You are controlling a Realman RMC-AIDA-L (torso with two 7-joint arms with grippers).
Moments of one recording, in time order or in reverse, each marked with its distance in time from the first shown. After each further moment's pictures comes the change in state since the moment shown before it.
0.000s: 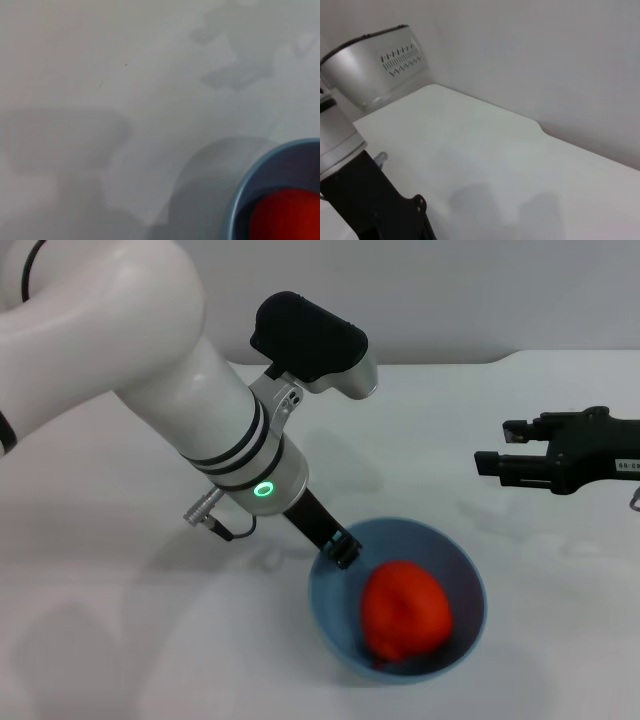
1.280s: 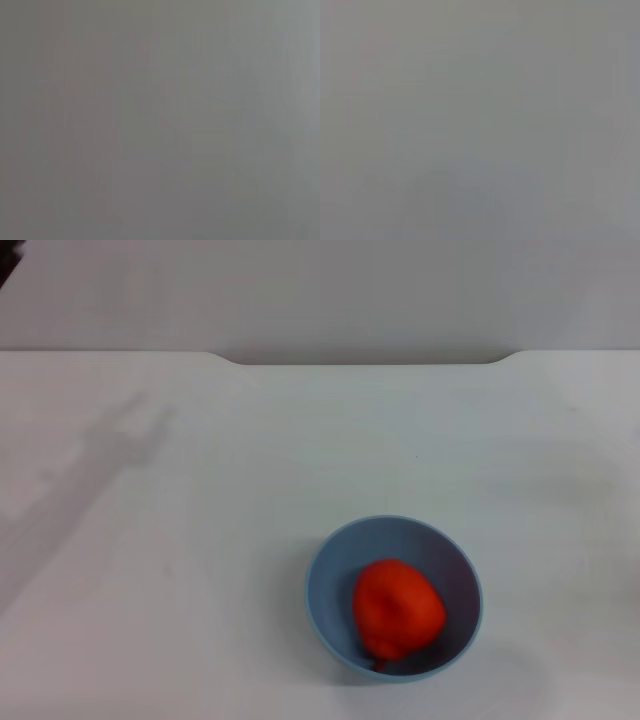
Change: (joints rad) left arm 0.546 0.000 -0.920 -0.428 -1.441 0.162 1.655; right arm -0.009 -0.004 0.535 0.896 0.813 0.009 -0.323
